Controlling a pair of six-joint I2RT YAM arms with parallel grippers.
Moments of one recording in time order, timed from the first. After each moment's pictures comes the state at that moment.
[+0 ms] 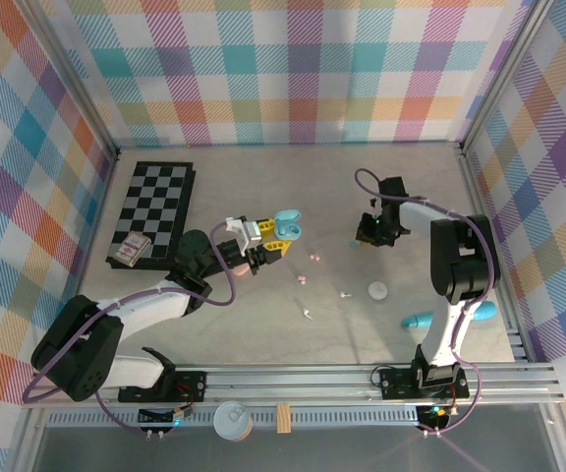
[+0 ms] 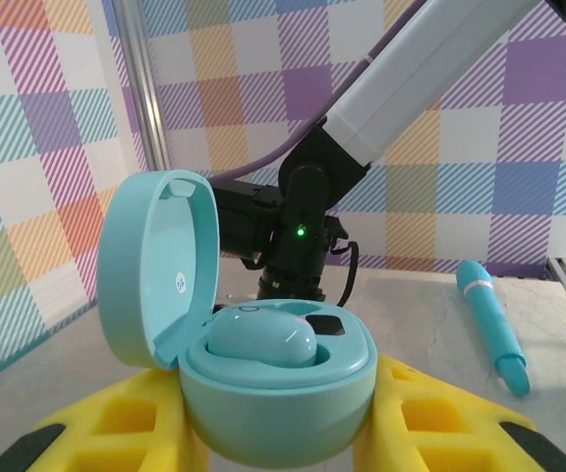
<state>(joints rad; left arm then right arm) -0.55 1.31 0.51 0.94 0.64 0.05 0.15 1.89 1.17 -0.52 -0.30 0.39</state>
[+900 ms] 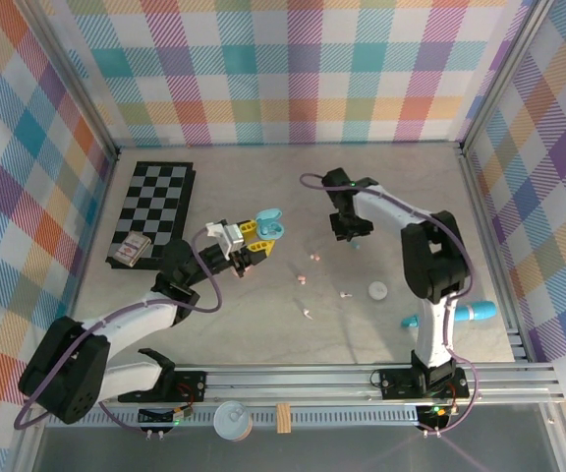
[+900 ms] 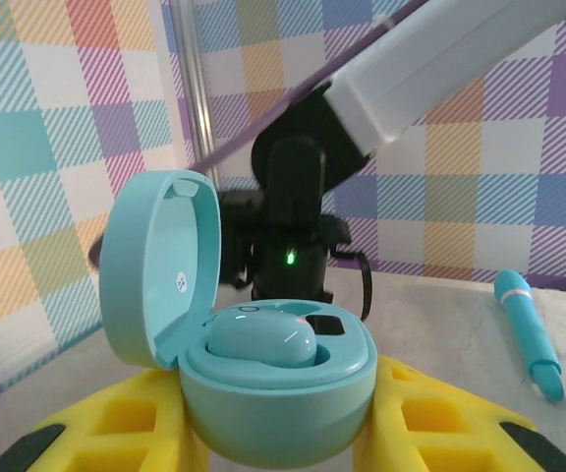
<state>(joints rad) -0.48 1.17 0.41 0.93 0.61 0.03 0.47 2.02 1.52 -0.92 0.29 0.29</state>
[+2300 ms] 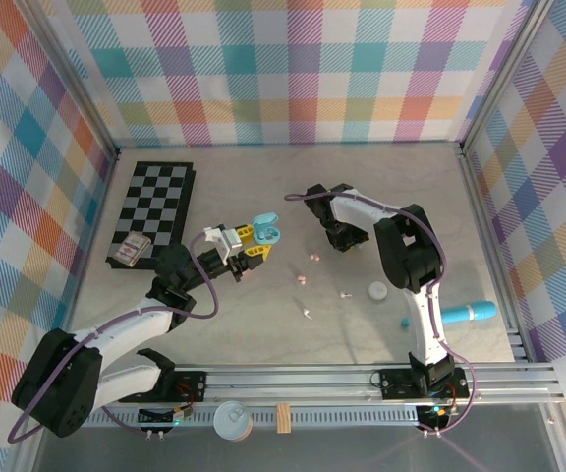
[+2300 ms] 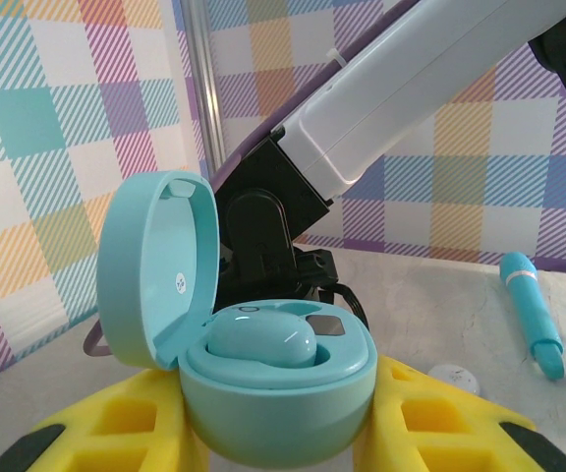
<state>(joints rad) -0.48 1.11 0.38 0.86 0.59 0.06 0.54 2.17 1.60 -1.08 0.52 0.29</state>
